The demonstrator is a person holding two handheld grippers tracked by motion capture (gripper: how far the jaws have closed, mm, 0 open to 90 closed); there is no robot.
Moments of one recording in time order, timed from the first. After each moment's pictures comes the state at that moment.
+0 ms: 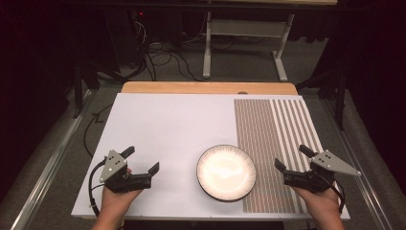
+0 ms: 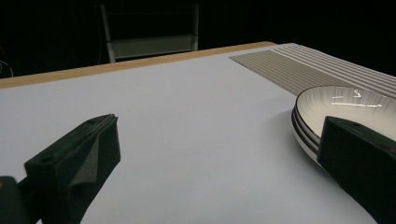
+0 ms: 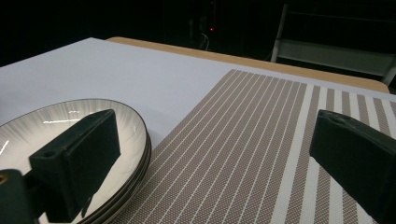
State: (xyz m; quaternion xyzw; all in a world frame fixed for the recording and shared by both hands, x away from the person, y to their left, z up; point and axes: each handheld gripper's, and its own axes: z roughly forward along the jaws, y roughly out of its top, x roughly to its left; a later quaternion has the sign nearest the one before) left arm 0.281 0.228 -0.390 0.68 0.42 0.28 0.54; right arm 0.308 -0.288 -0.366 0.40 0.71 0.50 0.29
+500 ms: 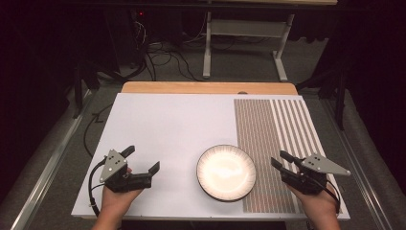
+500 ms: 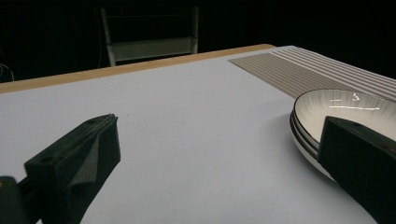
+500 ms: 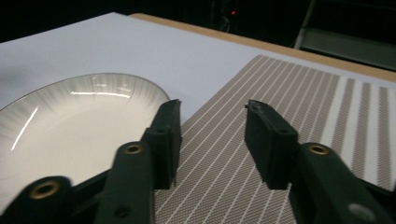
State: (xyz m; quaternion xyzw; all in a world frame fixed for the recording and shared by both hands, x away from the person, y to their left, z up) left arm 0.281 0.225 -0.387 0.68 0.41 0.28 0.54; right arm 0.306 -0.275 -0.371 0.37 0.75 0.48 0.26
